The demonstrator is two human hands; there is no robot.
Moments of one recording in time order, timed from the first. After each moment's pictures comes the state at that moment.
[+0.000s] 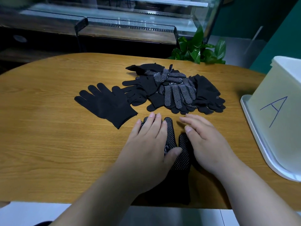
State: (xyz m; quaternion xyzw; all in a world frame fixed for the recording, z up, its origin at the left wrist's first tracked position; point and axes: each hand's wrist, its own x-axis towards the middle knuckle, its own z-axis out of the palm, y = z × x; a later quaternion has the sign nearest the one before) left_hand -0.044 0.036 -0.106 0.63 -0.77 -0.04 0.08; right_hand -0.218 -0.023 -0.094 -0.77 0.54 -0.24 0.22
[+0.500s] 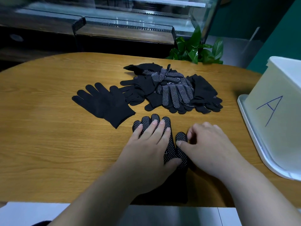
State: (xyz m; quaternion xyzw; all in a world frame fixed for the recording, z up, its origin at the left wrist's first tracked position) left_hand -0.049 0.034 -0.113 0.61 -0.79 -0.05 0.02; right_hand -0.215 -0.009 -0.069 -0.76 0.64 -0.04 0.14
